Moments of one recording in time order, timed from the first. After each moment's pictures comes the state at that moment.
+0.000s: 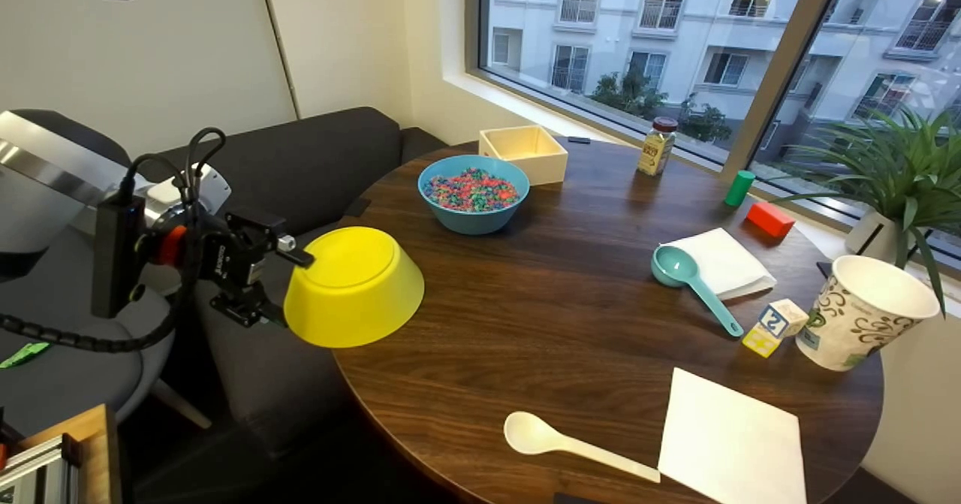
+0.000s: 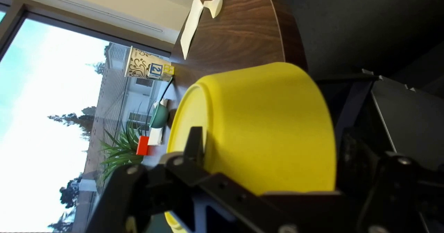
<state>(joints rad) 0.42 0.02 0.46 -2.58 -1.23 1.67 0.72</state>
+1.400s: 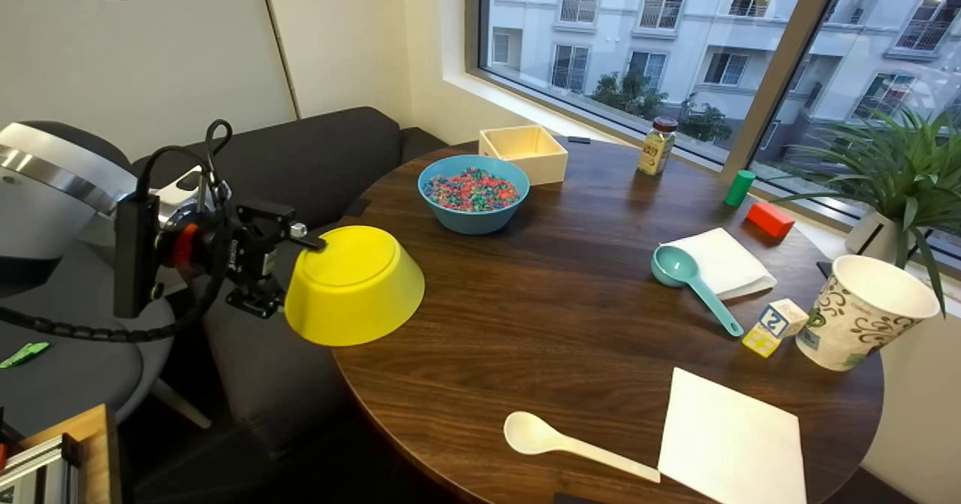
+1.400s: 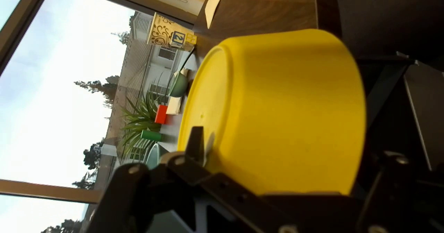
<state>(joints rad) 0.43 0.06 0.46 -2.58 -1.37 1.67 0.73</state>
